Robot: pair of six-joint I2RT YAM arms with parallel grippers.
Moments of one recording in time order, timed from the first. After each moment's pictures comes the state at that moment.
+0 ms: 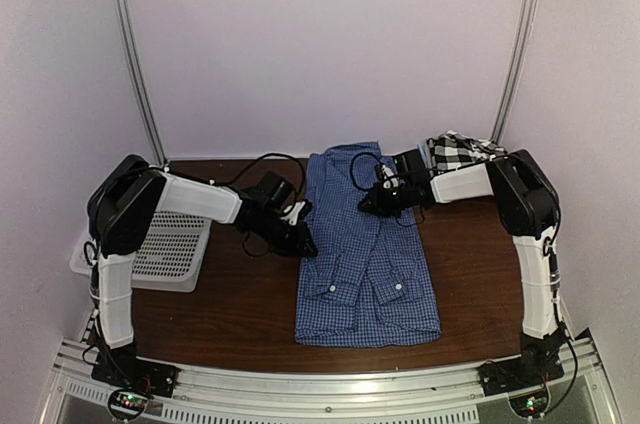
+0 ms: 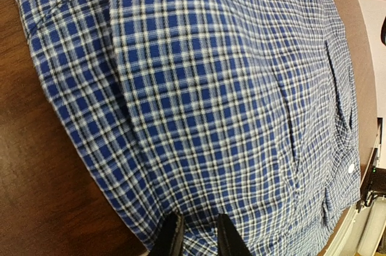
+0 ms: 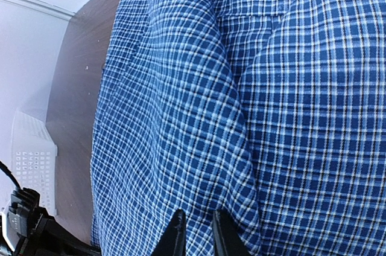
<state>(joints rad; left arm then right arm) -0.69 2.10 1.34 -0.23 0.41 -0.48 0.42 2.23 1.49 0.02 -0.46 0.59</state>
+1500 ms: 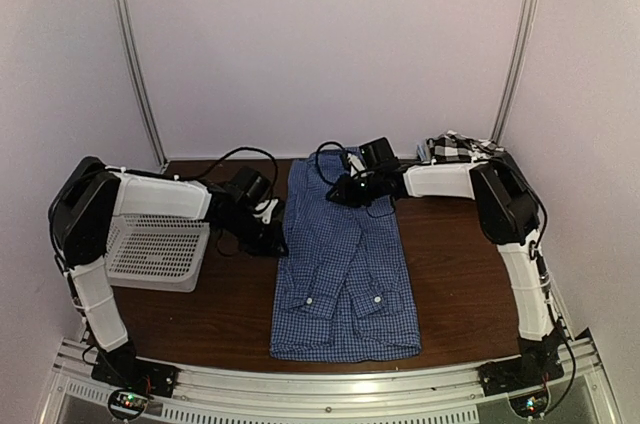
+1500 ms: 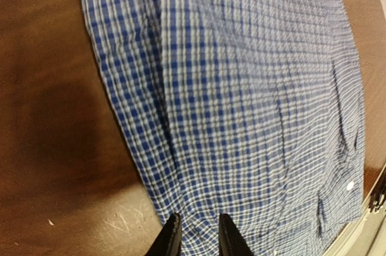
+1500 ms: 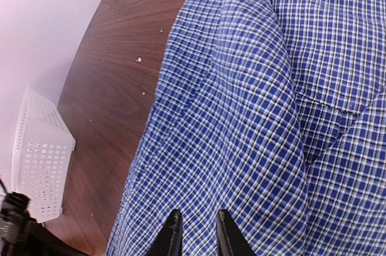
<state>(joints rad) -0.66 1.86 1.17 -0.38 0.29 -0.48 0.56 2.31 1.74 -0.10 -0.40 0.53</state>
